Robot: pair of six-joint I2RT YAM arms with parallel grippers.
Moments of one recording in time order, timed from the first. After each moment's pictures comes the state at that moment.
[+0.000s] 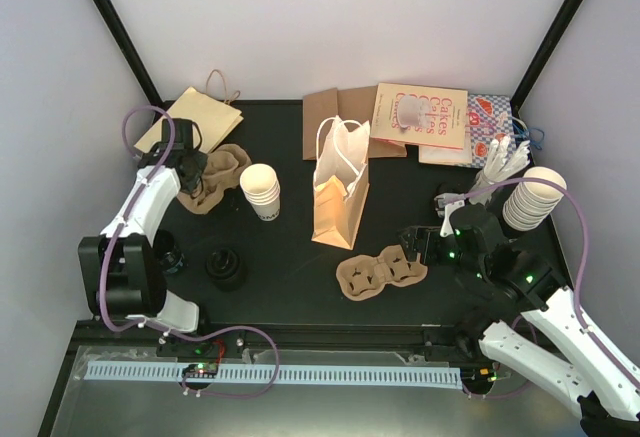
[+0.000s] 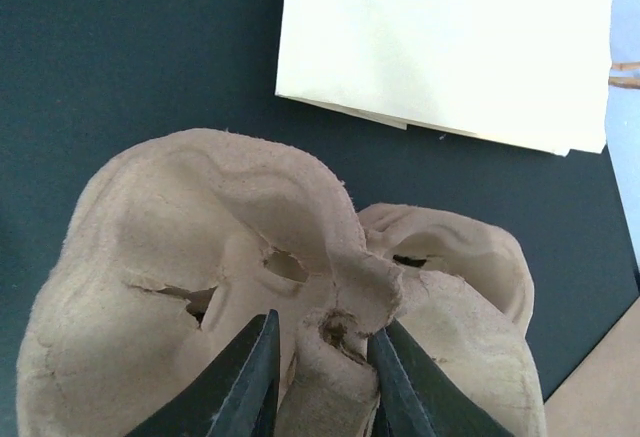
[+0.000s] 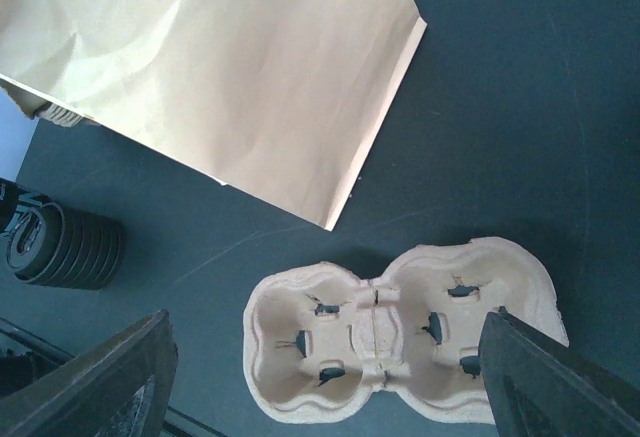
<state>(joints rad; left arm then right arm) 0.06 1.47 1.14 -0.63 -0.19 -1.15 0.69 0.64 0.85 -0.90 0.02 0.63</state>
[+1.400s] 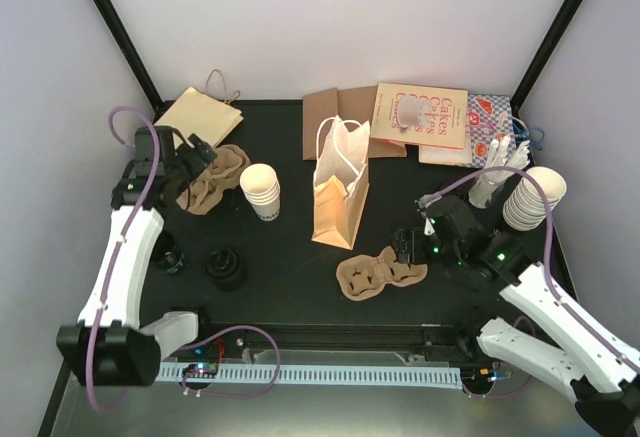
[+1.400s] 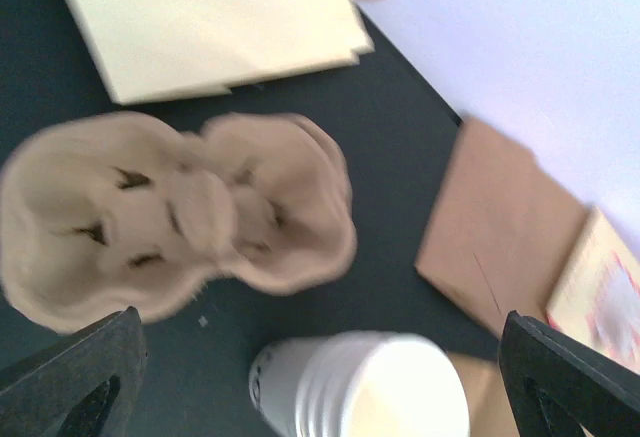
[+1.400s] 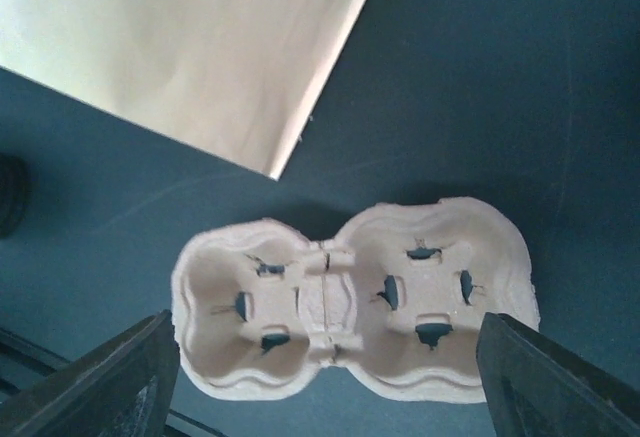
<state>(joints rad) 0.04 1.16 1.13 -0.67 -0.02 -0.83 0.69 0.78 0.85 -0.93 0.02 0.57</state>
